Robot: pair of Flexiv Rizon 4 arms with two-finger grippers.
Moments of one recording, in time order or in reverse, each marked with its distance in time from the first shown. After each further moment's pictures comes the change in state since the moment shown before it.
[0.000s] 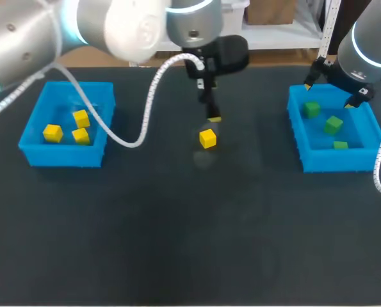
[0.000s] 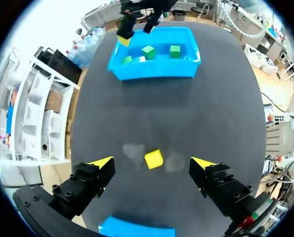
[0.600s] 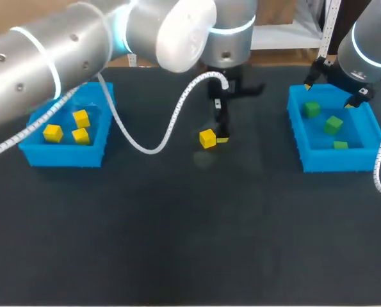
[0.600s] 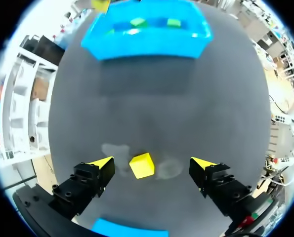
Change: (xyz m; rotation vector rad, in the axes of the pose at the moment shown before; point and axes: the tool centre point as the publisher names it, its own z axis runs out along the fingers) left arm 0.013 -0.008 0.065 0.094 0.195 -0.038; right arm 0.000 0.000 0.000 0.000 0.000 0.000
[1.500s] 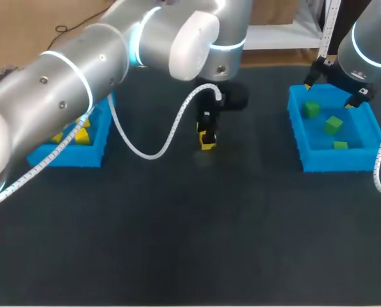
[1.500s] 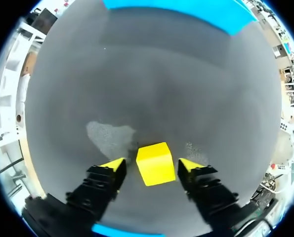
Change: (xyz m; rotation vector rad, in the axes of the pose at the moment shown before) left arm 0.027 0.016 0.056 0.093 0.105 -0.126; right arm 0.000 0.000 0.000 0.000 0.000 0.000
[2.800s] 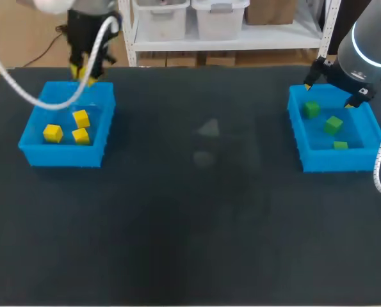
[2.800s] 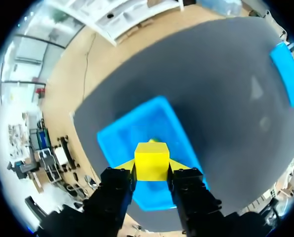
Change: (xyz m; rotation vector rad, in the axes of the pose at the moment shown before) left arm 0.267 0.097 -0.099 -0.198 0.073 -0.875; right arm 0.000 0.000 0.000 0.000 0.000 0.000
